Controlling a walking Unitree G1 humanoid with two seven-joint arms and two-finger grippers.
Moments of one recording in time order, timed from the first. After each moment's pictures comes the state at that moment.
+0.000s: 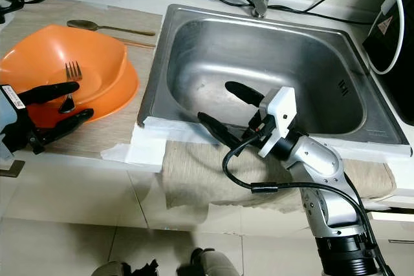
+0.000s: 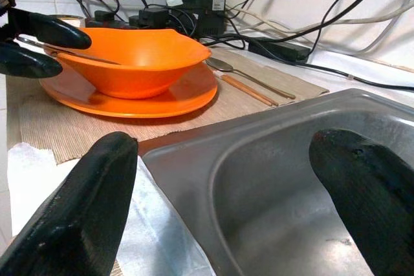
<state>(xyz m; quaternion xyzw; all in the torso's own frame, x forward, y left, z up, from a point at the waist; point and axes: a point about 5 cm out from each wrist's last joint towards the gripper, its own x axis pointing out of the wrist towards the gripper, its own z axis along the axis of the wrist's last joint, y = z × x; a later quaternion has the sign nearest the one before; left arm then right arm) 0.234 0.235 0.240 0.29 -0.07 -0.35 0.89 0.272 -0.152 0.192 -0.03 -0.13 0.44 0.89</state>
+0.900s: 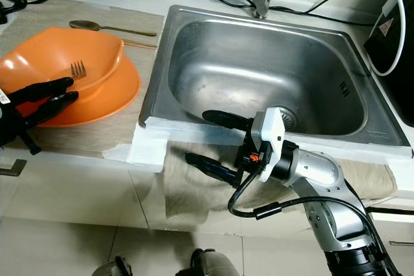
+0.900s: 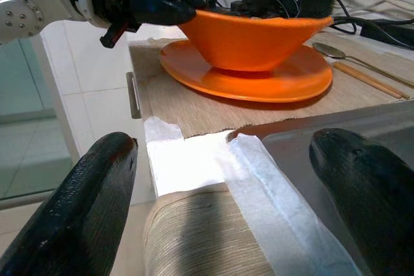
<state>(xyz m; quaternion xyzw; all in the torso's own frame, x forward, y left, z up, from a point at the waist) 0.235 0.241 0.254 0.31 -0.11 -0.33 0.88 0.247 -0.141 0.184 -0.02 -0.09 0.57 0.81</state>
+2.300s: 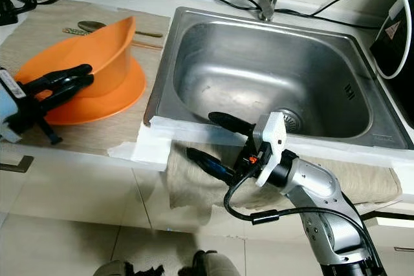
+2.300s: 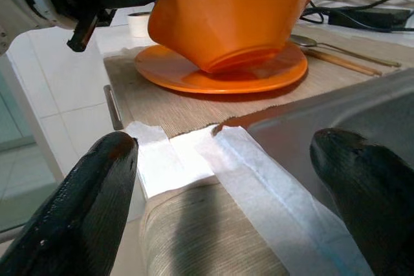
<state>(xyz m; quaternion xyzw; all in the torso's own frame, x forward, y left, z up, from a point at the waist) 0.243 0.210 0.260 0.34 -0.17 -0.35 0.86 0.241 -0.141 0.170 0.02 -0.07 0.52 0.85</state>
